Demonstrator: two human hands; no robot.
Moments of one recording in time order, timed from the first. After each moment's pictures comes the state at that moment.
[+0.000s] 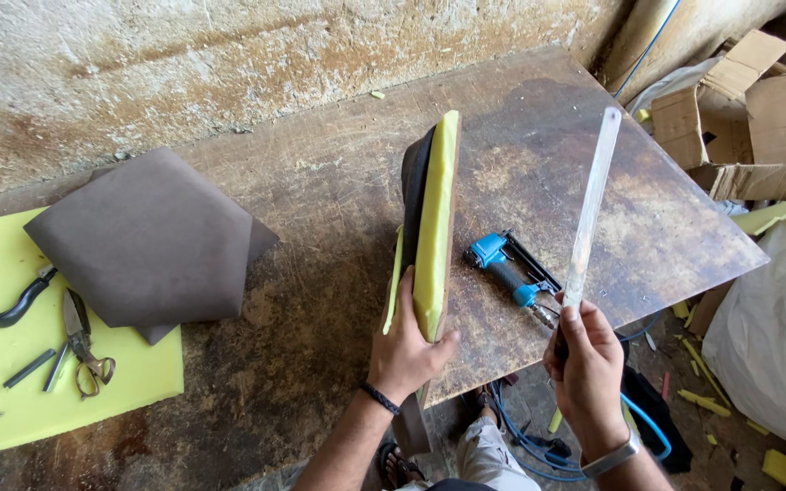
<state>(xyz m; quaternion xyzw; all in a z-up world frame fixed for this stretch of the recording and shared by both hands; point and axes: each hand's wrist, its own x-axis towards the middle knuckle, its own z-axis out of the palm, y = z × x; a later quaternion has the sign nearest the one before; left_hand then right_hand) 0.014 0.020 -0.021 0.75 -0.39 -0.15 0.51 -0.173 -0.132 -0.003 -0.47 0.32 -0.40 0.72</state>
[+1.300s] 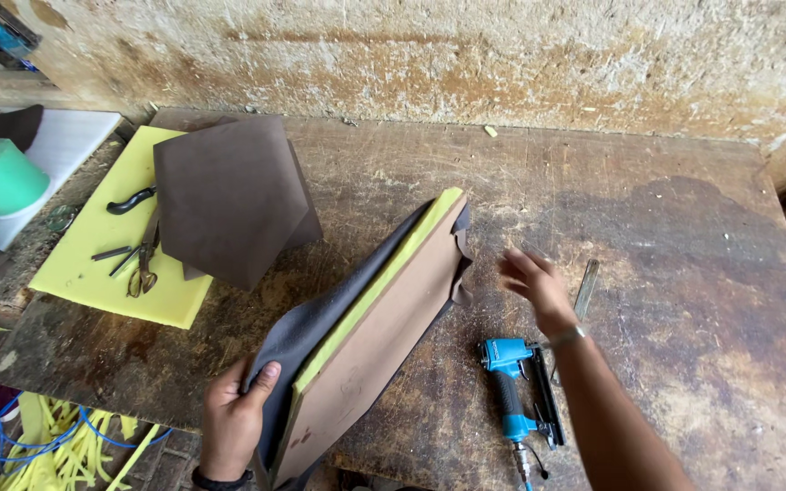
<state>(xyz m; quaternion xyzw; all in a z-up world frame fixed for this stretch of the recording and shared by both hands) 0.011 0.084 0.011 0.83 0.00 0.06 0.56 0.105 -0.394 -0.095 -0.66 0.23 0.00 0.72</state>
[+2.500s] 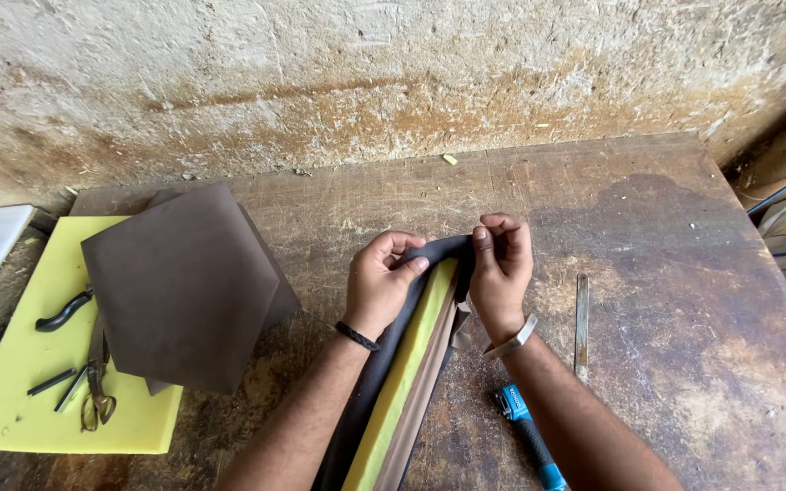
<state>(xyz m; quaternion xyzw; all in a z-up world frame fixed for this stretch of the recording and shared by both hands) 0.253 -0.139 0.041 0.71 -0.25 -0.06 0.65 0.196 -0.301 -0.003 -0.60 0.05 -0.47 0.64</state>
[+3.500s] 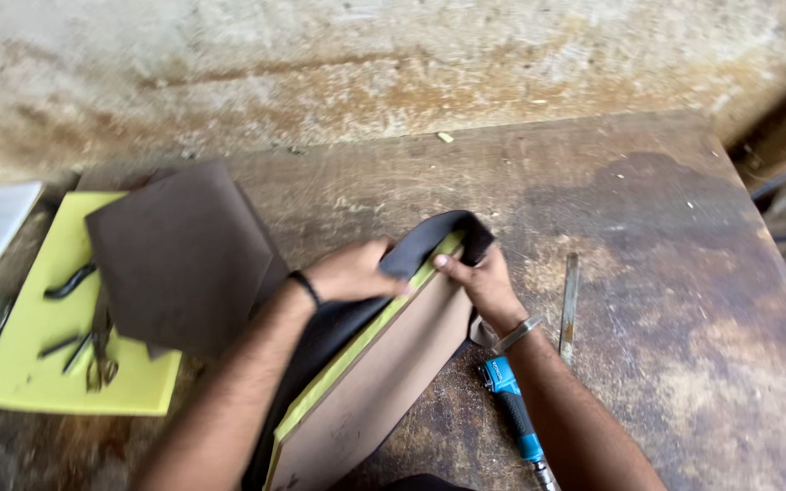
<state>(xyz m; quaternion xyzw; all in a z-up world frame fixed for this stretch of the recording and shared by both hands) 0.274 -0.111 0.057 0.85 -0.38 -0.29 0.24 0.148 -0.315 -0.012 -0.65 0.16 -0.10 0.74</state>
